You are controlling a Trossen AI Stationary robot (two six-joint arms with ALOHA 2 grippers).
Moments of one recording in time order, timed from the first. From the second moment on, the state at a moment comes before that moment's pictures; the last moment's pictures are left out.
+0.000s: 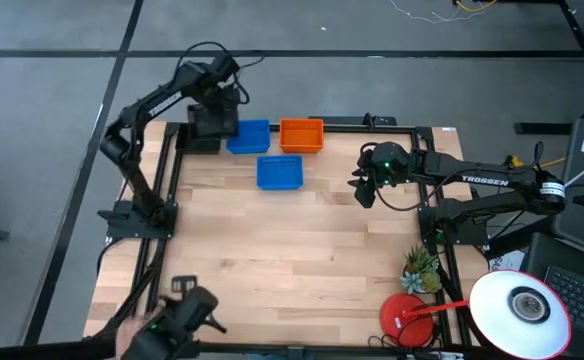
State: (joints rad) left arm 0.94 1.72 1.59 -1.07 -0.32 0.88; right arm -0.29 1.08 0.78 -0.49 0.03 0.20
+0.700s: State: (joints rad) left arm 1.18 1.83 1.59 -1.19 -0.16 1.11; right arm -0.29 1.08 0.78 -0.47 0.04 0.21
